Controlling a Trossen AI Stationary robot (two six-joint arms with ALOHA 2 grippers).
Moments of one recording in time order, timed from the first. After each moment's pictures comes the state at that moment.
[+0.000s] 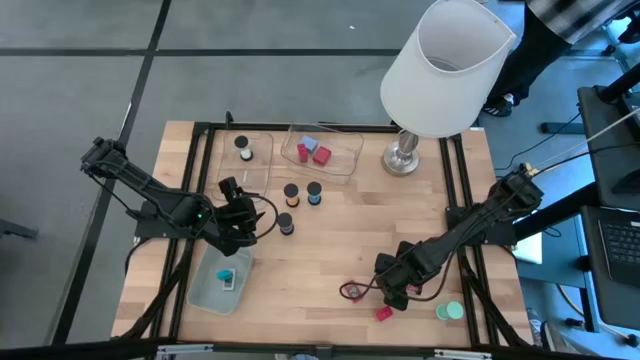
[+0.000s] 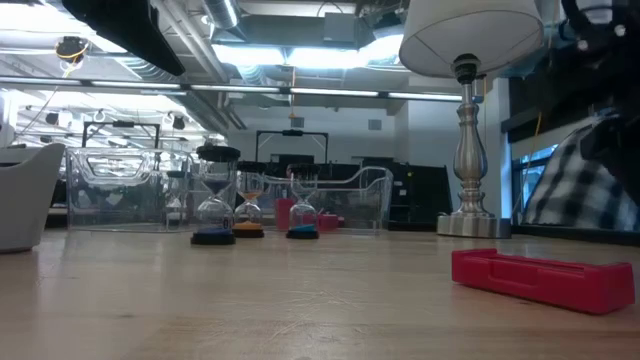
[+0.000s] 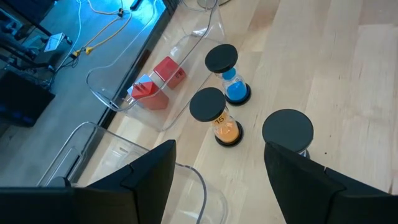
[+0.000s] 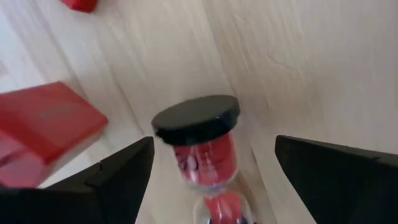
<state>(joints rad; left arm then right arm) -0.50 1.13 0.91 -0.89 -0.87 -0.56 0.63 1.68 0.98 -0.72 -0.06 0.99</state>
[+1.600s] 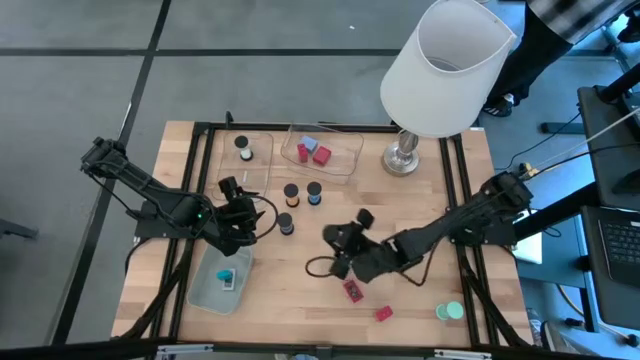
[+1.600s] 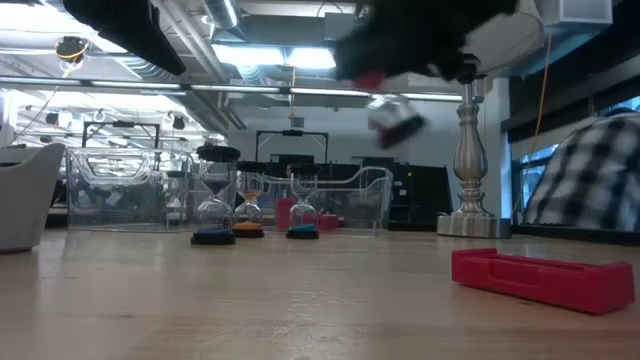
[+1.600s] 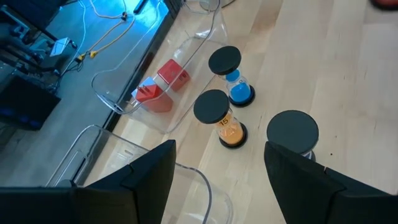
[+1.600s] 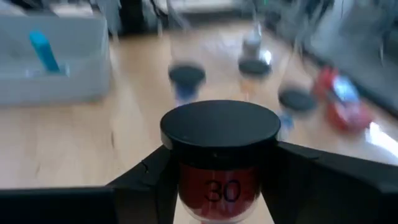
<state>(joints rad) -0.50 1.13 0.91 -0.89 -0.89 -0.54 0.48 1.74 1.10 -0.05 0.86 0.46</state>
